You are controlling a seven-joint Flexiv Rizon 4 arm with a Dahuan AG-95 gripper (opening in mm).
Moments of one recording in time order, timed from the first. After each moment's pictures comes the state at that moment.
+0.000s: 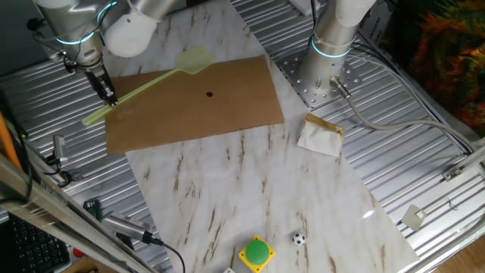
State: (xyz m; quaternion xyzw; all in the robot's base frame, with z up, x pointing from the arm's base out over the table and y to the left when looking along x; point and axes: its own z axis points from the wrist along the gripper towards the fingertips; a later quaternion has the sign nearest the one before) arm 0.699 -0.204 0.036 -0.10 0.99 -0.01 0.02
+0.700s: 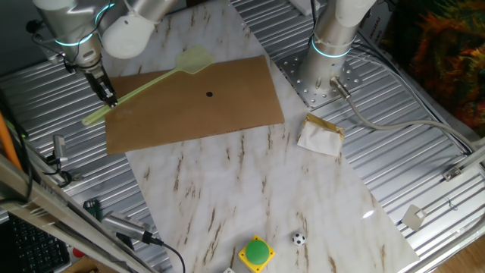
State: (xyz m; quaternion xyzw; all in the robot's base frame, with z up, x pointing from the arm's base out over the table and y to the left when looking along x) arm 0.701 -0.204 0.029 -0.11 0.99 -0.01 0.01
